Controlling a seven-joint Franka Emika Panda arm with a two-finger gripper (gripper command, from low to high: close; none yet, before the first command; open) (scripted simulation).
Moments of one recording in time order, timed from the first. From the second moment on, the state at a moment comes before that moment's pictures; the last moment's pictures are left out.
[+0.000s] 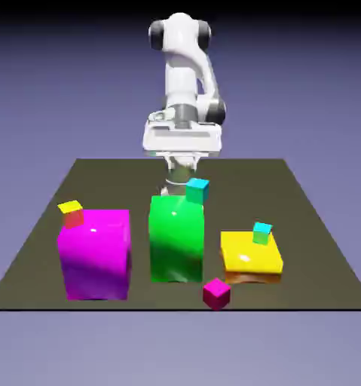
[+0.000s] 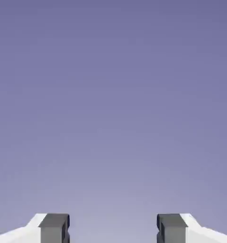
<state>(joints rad) 0.02 -0.53 0.00 -2.78 -0.01 3.01 0.73</state>
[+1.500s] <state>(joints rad) 0.20 0.18 0.26 -2.23 -0.06 2.18 0.57</state>
